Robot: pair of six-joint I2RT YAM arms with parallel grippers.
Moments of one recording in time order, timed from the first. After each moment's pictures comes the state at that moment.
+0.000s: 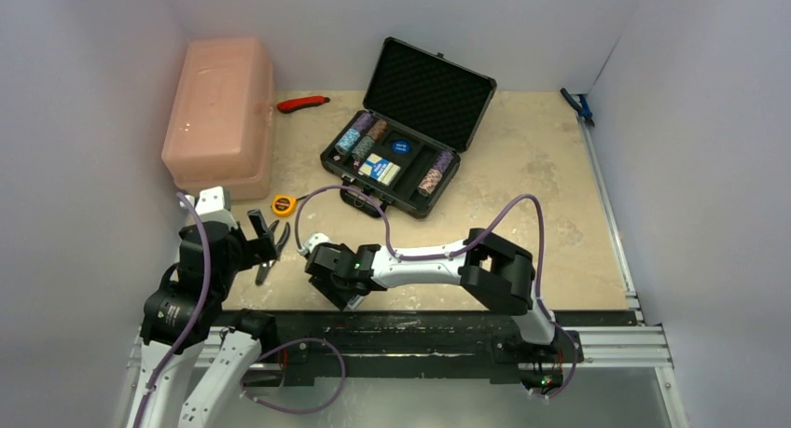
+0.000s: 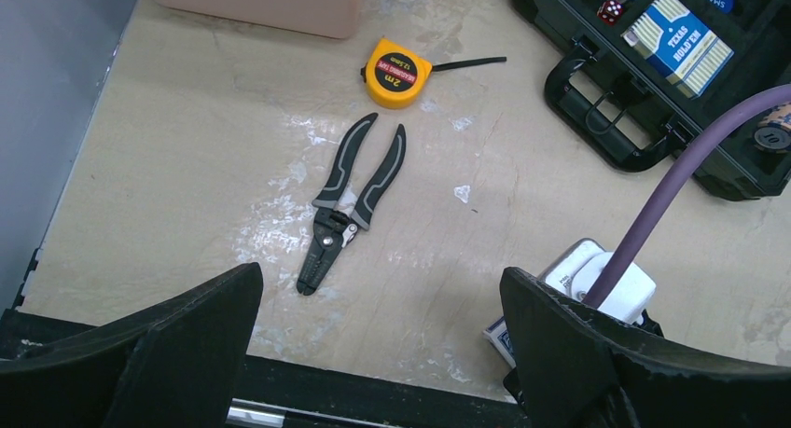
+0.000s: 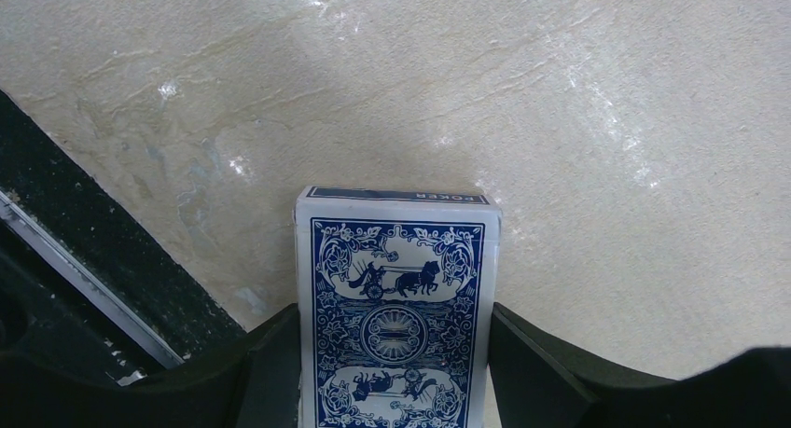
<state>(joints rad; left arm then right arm) -0.25 0.46 0.91 -1.04 -0.33 -0.38 1.31 2.05 1.46 -0.50 0.26 0.35</state>
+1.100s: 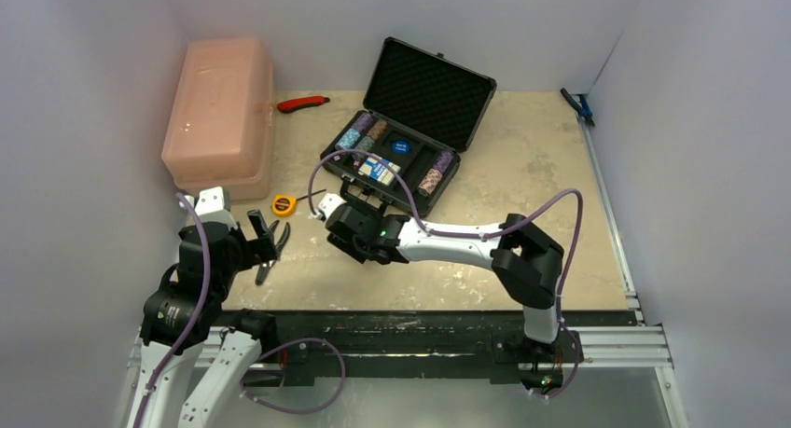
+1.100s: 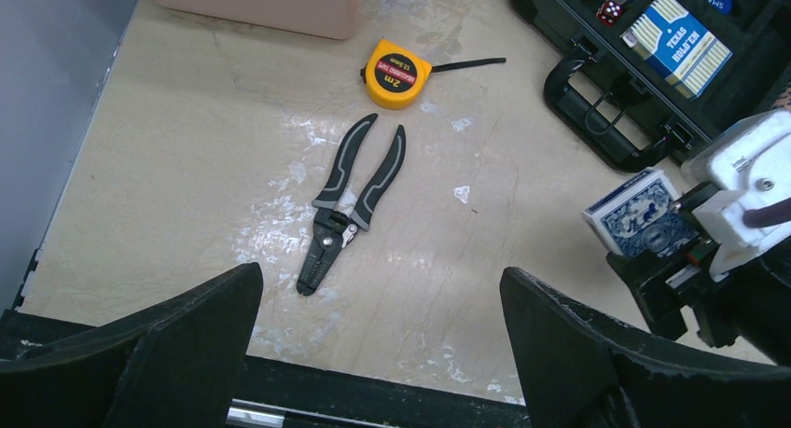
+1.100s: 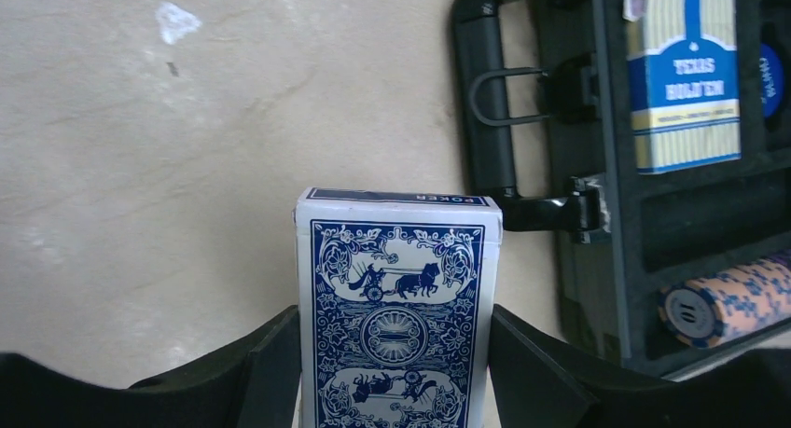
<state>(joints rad) -0.25 0.45 0.91 -1.04 -0.33 -0.38 1.17 1.92 1.41 -0.41 0.48 0.03</state>
